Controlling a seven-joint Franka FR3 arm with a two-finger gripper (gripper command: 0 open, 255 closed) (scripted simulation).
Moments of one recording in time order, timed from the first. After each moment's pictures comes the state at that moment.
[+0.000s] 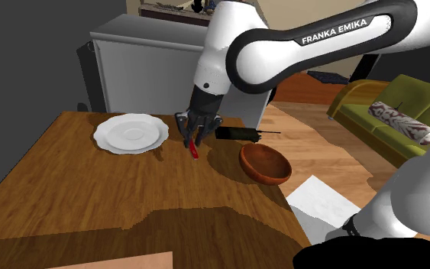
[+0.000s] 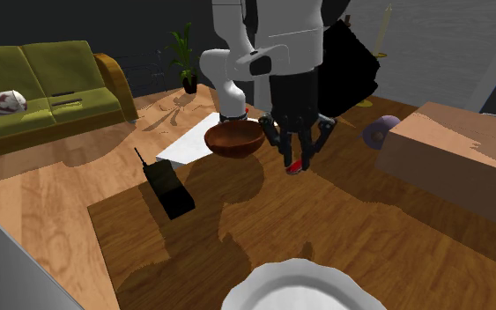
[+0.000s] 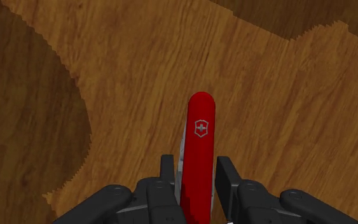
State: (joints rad) arm 0.05 0.00 0.56 -2.08 0.14 2.22 0.73
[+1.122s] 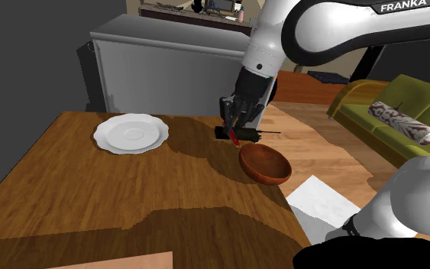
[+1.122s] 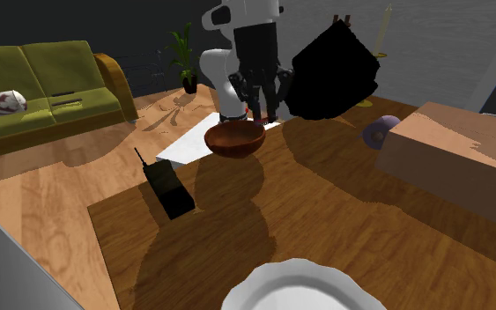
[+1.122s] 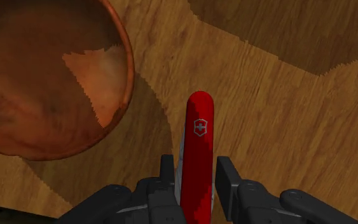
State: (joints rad) arm 0.04 -0.37 0.43 -2.29 0.32 2.05 0.52
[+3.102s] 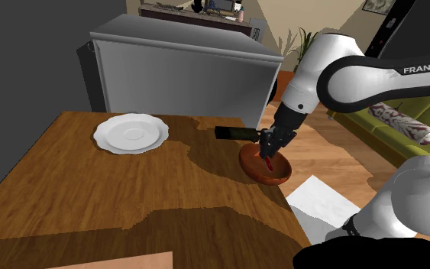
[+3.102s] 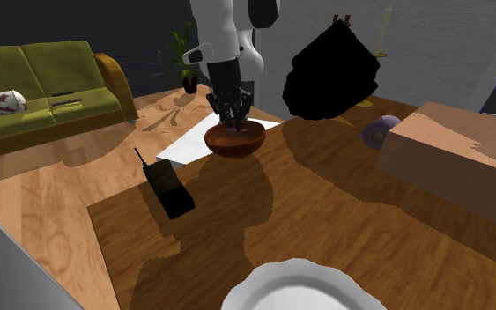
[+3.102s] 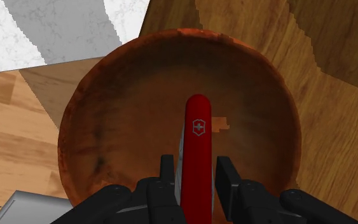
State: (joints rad) arm 0.06 -0.67 0.29 -2.73 0.39 2.15 0.30
